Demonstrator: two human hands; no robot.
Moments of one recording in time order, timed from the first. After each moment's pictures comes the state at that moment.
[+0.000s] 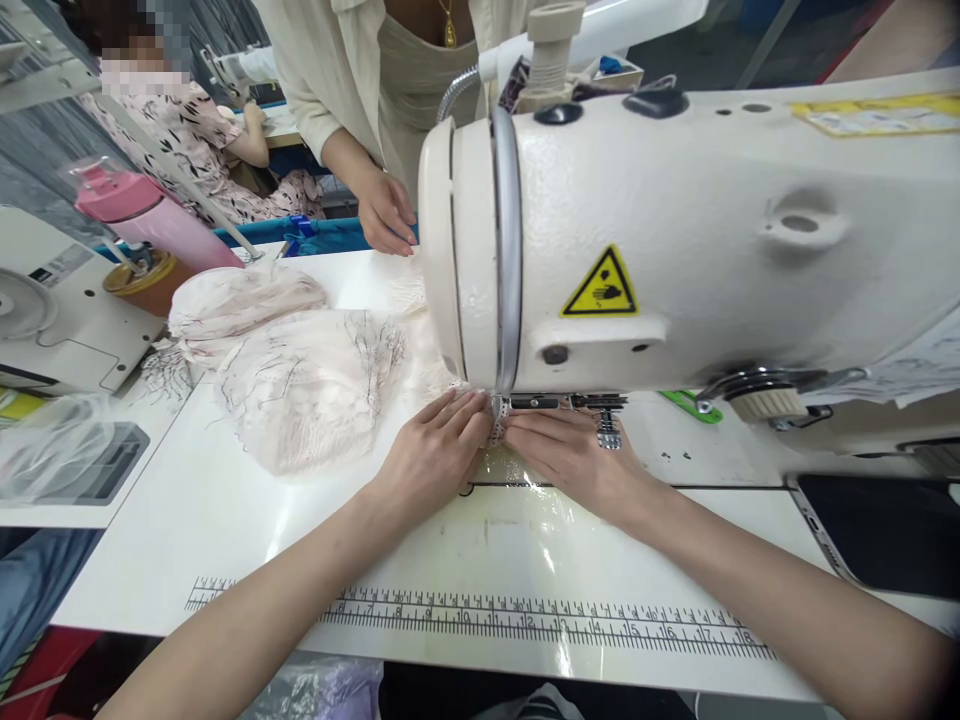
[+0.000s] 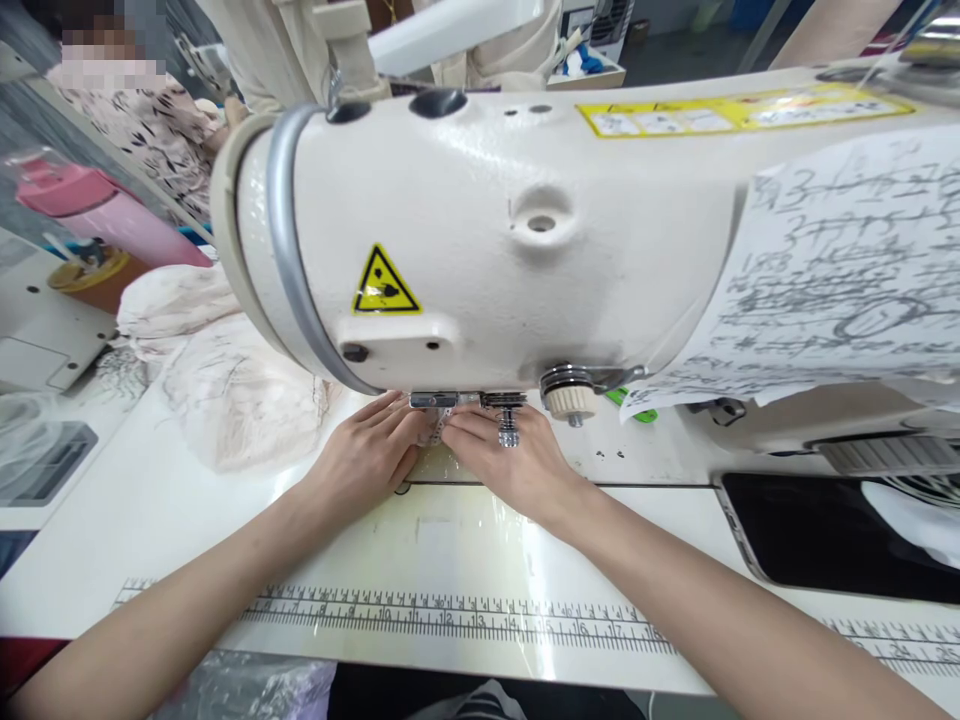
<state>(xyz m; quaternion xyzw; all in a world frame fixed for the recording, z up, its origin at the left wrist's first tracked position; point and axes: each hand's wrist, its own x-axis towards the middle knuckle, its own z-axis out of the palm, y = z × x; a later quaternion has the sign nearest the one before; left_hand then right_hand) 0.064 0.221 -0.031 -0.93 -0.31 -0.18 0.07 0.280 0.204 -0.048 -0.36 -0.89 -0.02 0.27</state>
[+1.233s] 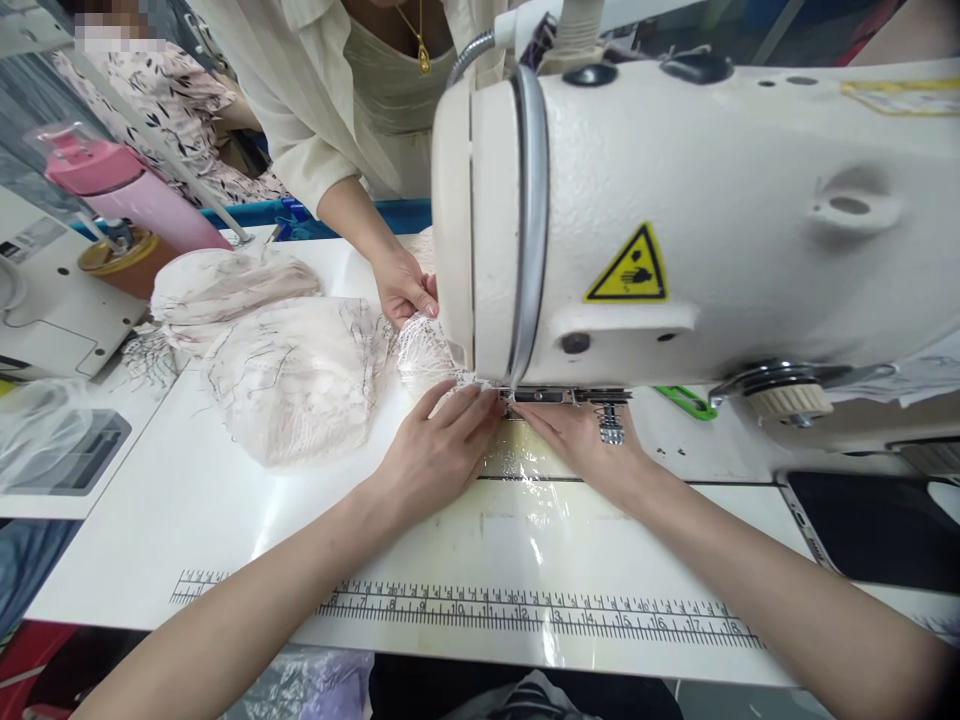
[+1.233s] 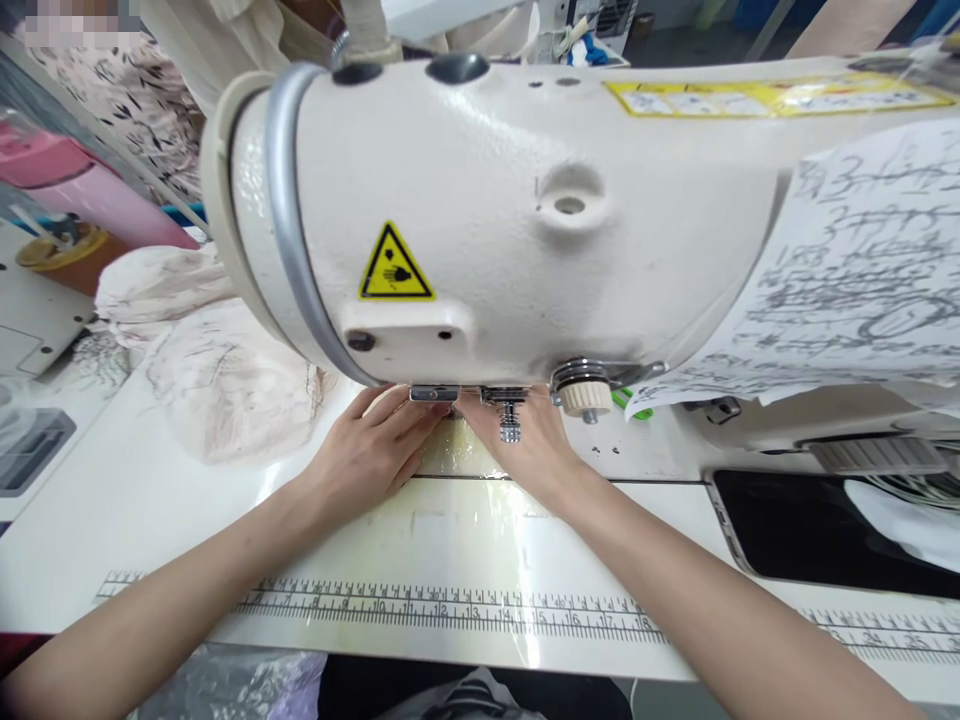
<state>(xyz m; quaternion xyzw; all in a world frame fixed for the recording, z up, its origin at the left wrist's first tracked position) 0.066 0.216 -0.032 -0.94 -0.29 -0.14 0.15 0.281 0.210 -0.035 -0.45 -0.83 0.05 0.32</state>
